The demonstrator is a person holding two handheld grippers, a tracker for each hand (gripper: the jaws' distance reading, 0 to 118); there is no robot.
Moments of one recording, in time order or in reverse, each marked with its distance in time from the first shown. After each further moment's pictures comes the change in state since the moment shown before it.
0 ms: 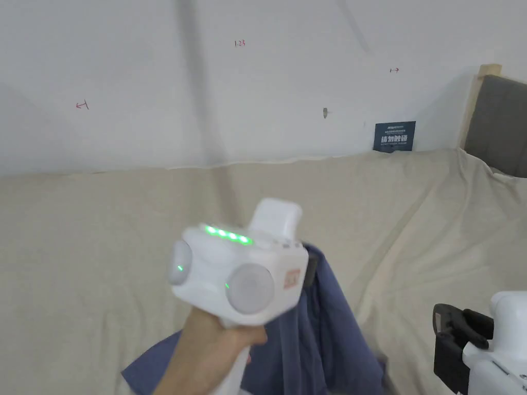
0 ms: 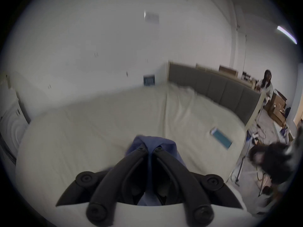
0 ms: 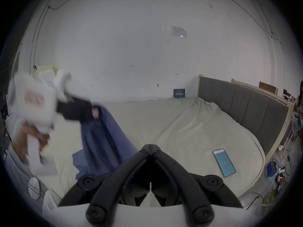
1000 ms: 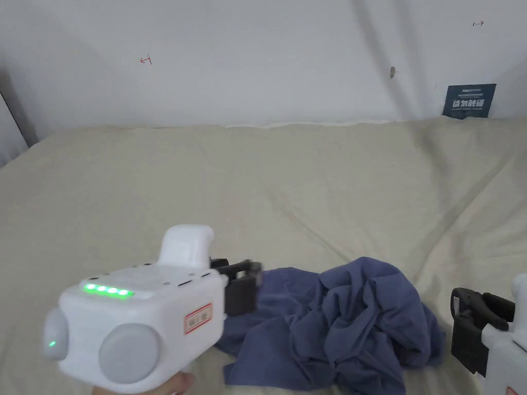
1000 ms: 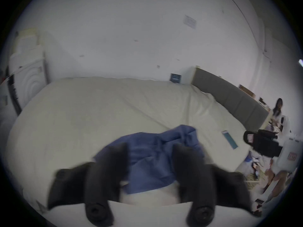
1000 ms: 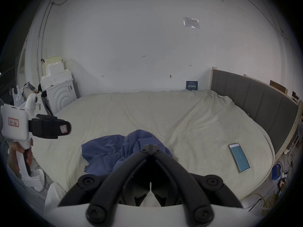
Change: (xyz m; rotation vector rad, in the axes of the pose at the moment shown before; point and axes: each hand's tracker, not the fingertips) left arm -0.102 -0.113 0.140 0.122 0.221 0.289; right arm -0.042 -0.018 -0.011 -0.054 0.102 0.034
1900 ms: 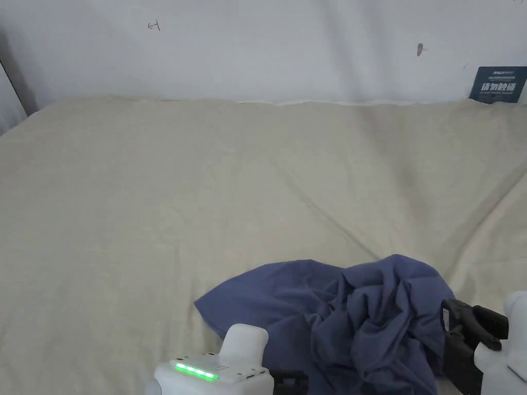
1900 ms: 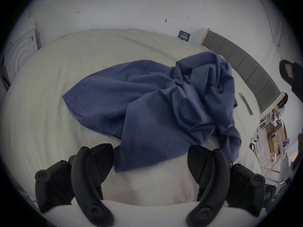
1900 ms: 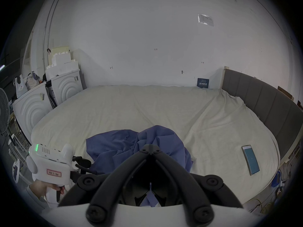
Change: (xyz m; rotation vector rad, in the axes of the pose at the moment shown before) left arm -0.007 -0.111 -0.124 -0.393 -0.065 -0.004; right arm -0.040 -0.007 -0.045 -0.057 0.043 0.056
